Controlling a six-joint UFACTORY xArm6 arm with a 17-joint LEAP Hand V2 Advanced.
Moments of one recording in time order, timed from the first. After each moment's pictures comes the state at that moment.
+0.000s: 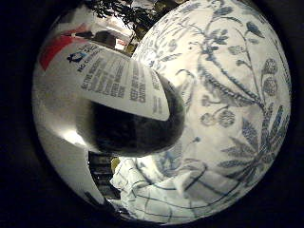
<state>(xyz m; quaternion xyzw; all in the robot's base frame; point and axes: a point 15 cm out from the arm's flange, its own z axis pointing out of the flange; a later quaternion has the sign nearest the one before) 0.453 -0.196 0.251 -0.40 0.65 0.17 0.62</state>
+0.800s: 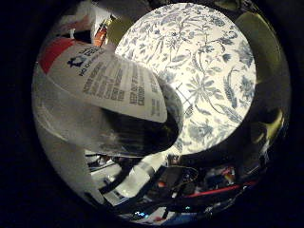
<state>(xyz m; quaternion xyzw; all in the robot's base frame) 0.342 -0.168 0.395 -0.64 0.63 0.29 0.31</state>
